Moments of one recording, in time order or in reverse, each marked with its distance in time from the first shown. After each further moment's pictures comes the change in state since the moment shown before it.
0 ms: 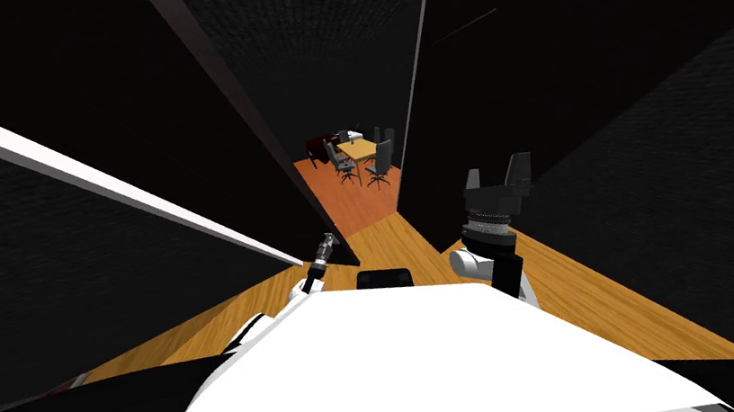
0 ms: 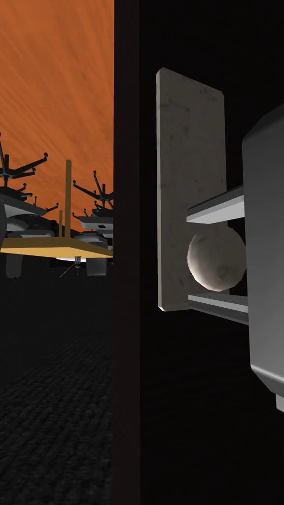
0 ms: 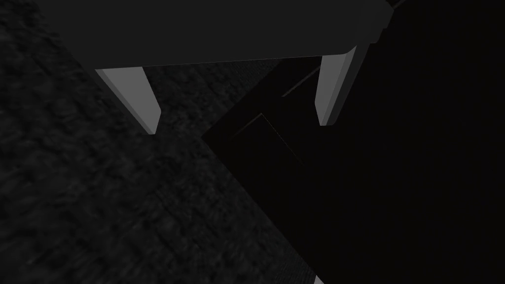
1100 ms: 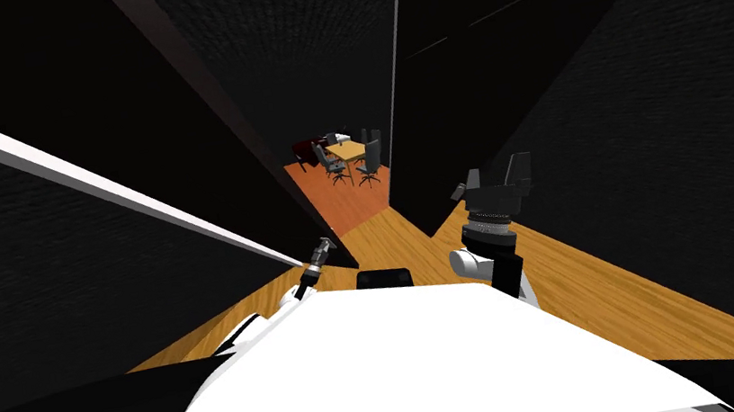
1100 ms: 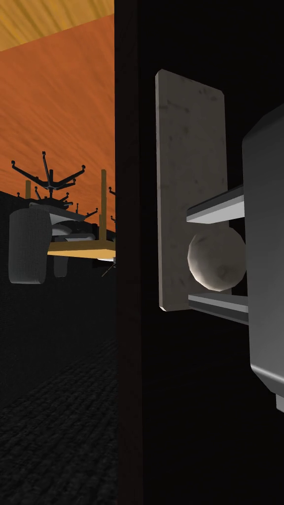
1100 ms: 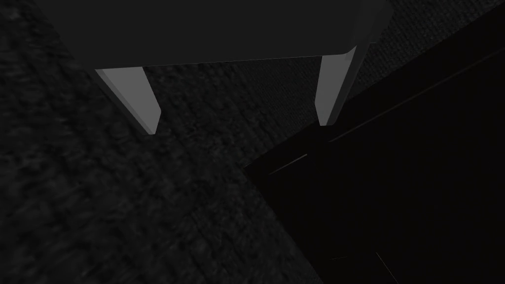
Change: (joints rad) arm 0.007 0.065 -0.078 0.094 0.023 -0.131 0.058
